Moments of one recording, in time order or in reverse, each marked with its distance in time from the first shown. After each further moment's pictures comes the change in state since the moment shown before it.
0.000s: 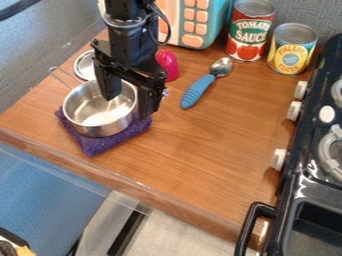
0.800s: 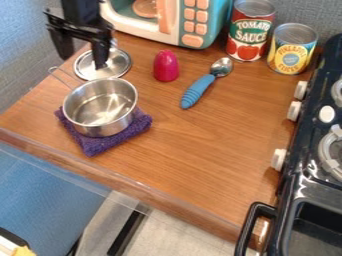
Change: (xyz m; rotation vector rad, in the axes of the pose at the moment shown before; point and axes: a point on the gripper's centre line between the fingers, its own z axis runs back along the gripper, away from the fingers) arm 0.036 0.132 -0.017 0.045 -0.007 0.265
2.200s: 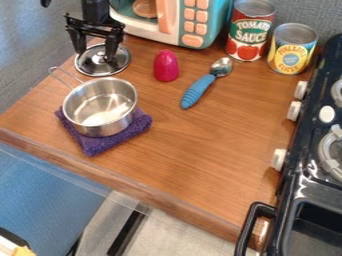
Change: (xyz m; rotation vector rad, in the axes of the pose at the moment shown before) arm 0.084 0.027 -0.063 0.053 0.033 0.139
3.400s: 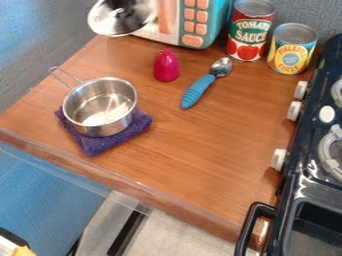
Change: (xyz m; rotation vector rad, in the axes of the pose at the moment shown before) arm -0.043 -0.074 0.135 -0.101 -0.271 -0.175
